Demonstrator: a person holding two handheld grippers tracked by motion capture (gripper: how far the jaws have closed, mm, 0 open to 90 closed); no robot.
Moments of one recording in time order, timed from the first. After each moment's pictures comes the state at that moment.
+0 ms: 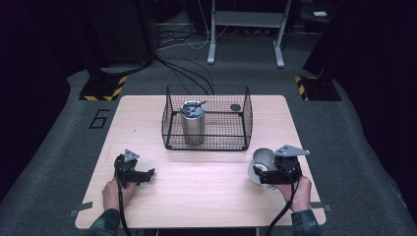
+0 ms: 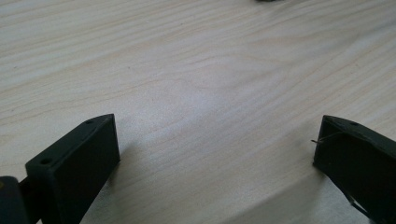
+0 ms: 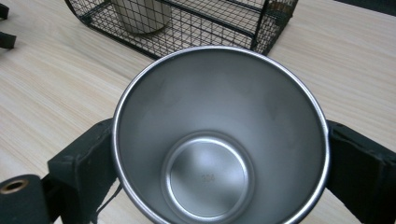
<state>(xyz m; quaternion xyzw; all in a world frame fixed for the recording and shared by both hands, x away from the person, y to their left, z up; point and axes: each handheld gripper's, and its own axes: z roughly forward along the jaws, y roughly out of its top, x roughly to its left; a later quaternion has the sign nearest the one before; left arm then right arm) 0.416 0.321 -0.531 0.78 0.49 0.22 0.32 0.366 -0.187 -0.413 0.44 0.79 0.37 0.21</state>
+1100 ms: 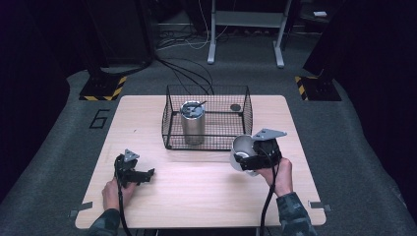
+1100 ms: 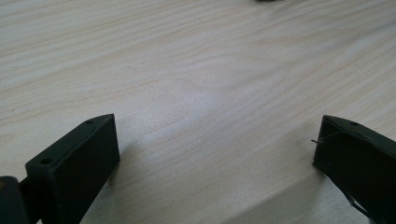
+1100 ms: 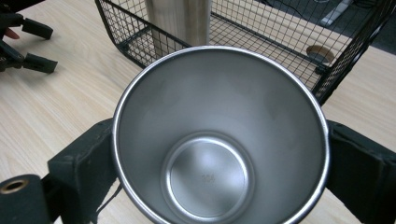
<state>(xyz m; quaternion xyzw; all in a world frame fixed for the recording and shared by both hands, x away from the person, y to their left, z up) 0.416 0.321 -0.531 0.78 0.49 0.22 0.32 0.399 -0.133 -0.383 0.39 0.81 0.39 0.20</state>
